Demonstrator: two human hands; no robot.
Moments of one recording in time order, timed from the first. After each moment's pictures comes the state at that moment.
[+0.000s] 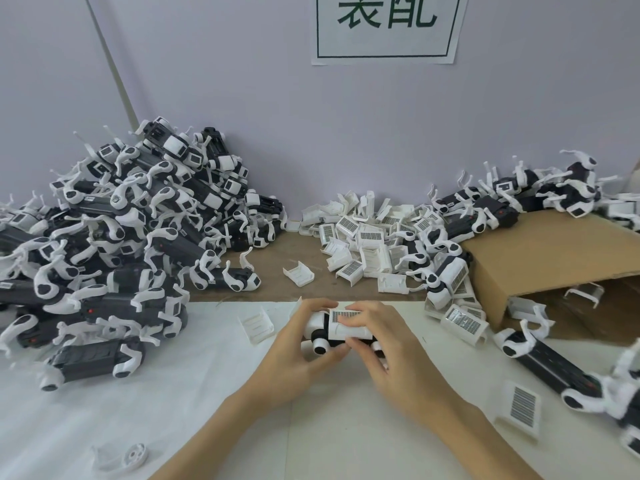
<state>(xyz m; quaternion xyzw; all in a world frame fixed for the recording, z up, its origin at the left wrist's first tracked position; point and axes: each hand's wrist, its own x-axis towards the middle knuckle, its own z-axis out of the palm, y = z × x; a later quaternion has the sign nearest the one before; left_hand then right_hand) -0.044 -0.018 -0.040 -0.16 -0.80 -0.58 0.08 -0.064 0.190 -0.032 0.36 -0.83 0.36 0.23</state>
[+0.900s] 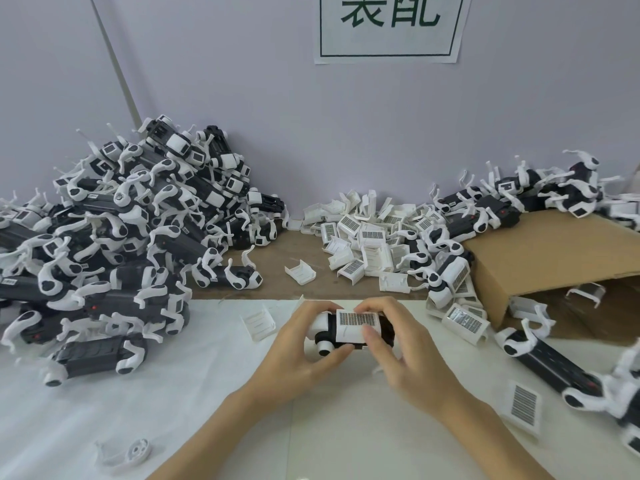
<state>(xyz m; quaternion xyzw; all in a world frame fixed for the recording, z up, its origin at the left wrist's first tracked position) -0.037 -0.015 -0.031 -0.19 -0.83 -0.51 0.14 -0.056 0.199 -0.019 0.31 -0.82 0.46 0.15</state>
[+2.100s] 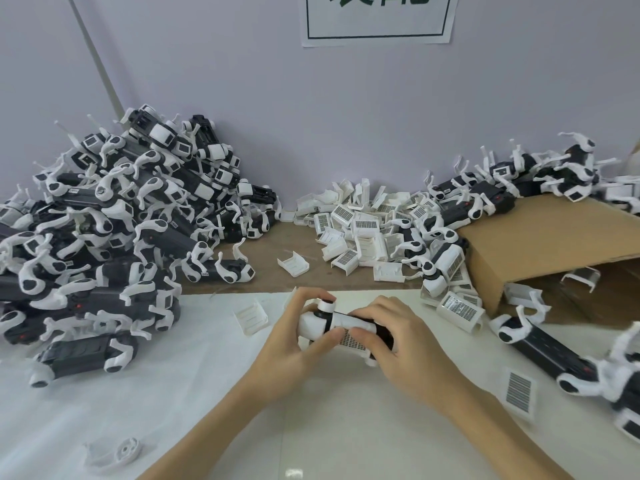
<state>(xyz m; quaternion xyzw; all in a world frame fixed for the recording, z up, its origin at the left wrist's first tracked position) -0.036 -0.009 -0.031 -0.15 -0.76 -0.62 0.06 -0.064 0.204 -0.025 0.30 -0.87 0.36 0.15</state>
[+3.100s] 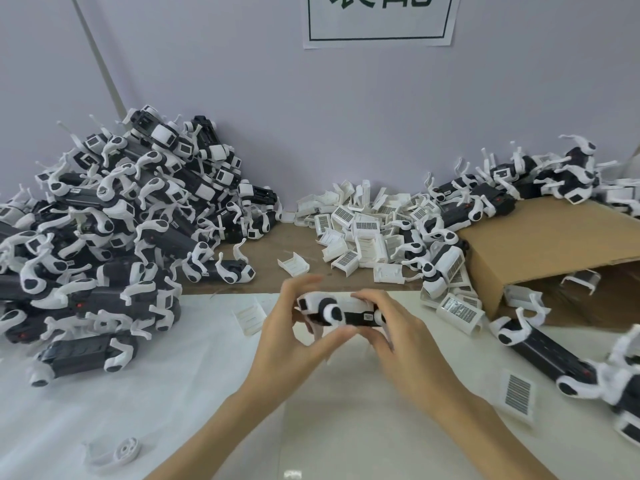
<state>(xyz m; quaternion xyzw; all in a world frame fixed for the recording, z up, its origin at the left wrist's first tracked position) -0.030 0.002 -0.022 -0.12 -0.78 -0.58 0.21 -0.057 0.200 -0.023 0.27 -0.87 0.39 0.17</state>
